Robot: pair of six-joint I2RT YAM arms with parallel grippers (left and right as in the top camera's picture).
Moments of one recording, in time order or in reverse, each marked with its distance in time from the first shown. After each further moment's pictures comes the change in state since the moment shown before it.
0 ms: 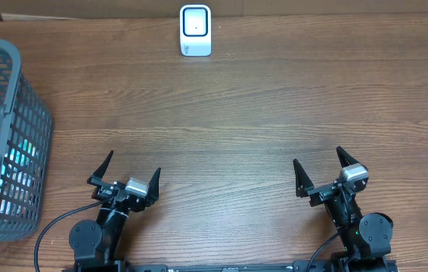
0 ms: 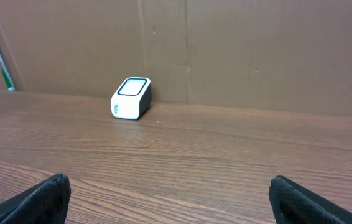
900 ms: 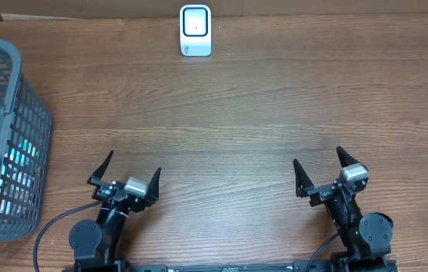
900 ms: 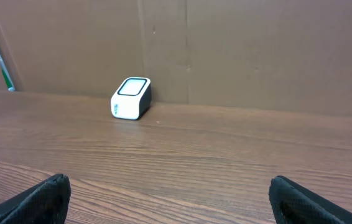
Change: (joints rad) left arm 0.000 0.000 0.000 0.000 0.002 -0.043; right arm 0.000 0.000 0.000 0.000 0.000 0.000
